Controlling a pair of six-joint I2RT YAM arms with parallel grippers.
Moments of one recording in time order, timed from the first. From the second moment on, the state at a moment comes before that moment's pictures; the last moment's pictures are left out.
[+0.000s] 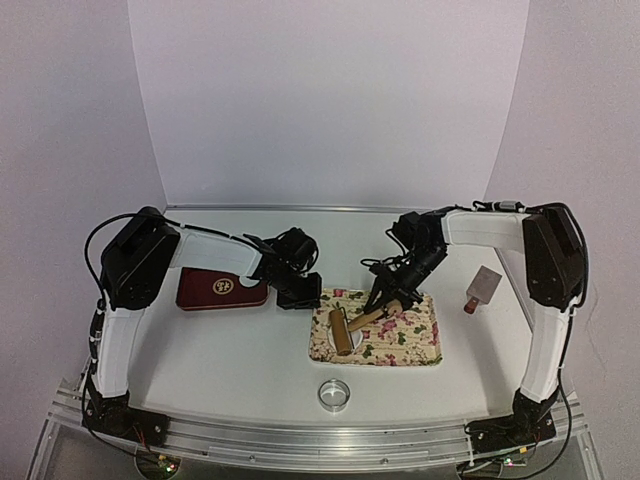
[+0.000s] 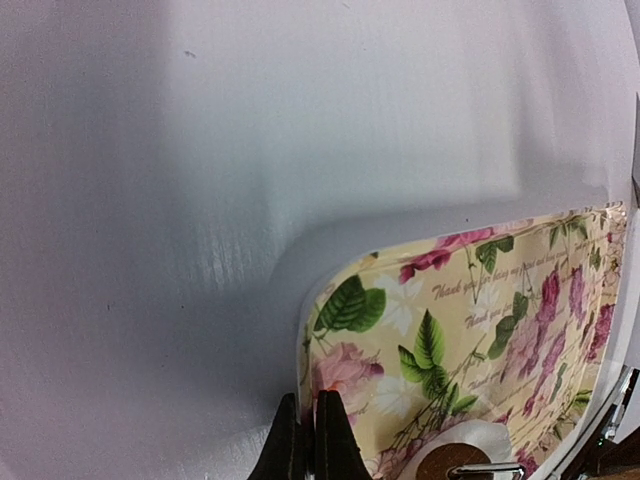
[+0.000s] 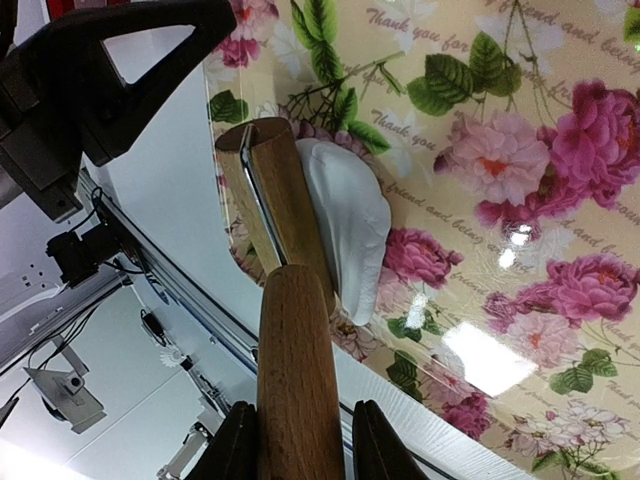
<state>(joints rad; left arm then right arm) -0.83 2.17 1.50 -0.34 0.16 -0.78 0.51 2.00 1.43 -0.97 -0.75 0.38</state>
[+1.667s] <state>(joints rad) -0.83 2.14 1.42 -0.25 0.16 -0.81 0.34 1.94 1.23 -0.91 -0.89 0.31</state>
